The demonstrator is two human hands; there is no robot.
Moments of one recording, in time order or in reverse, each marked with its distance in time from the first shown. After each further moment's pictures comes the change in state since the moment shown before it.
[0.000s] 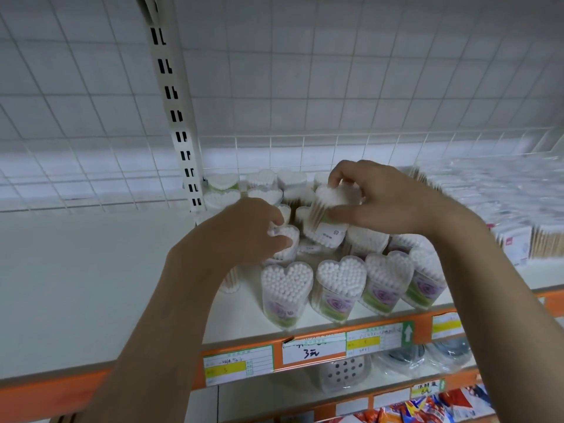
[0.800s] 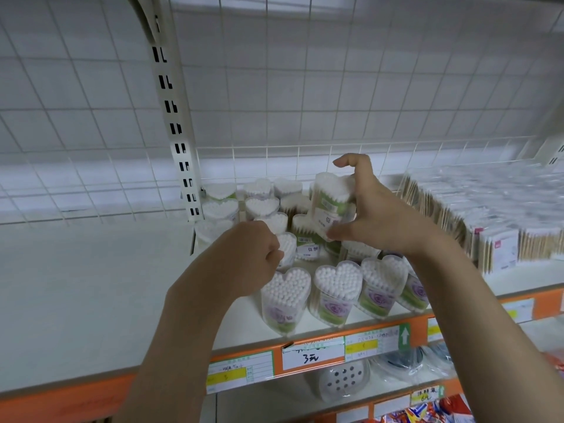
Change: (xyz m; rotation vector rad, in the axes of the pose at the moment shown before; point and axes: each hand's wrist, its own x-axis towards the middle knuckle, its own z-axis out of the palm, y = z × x) left_hand -0.020 0.000 0.018 0.078 0.157 0.082; right_hand -0.006 0.003 0.019 0.352 0.129 0.013
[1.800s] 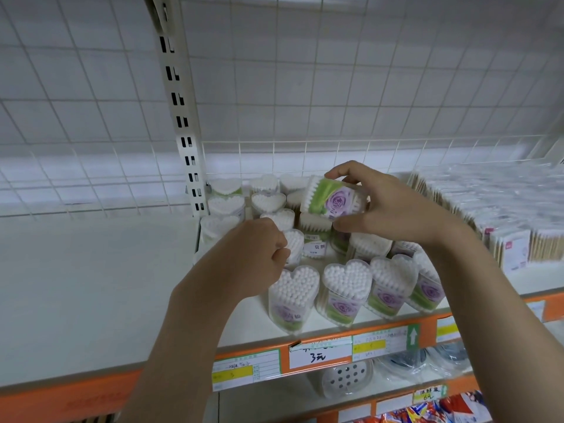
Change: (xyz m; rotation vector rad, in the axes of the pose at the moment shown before) left_hand -0.001 -0.007 0.007 -0.058 0.040 -0.005; right_hand 0.007 -0.002 -0.007 -0.090 -0.045 -0.025
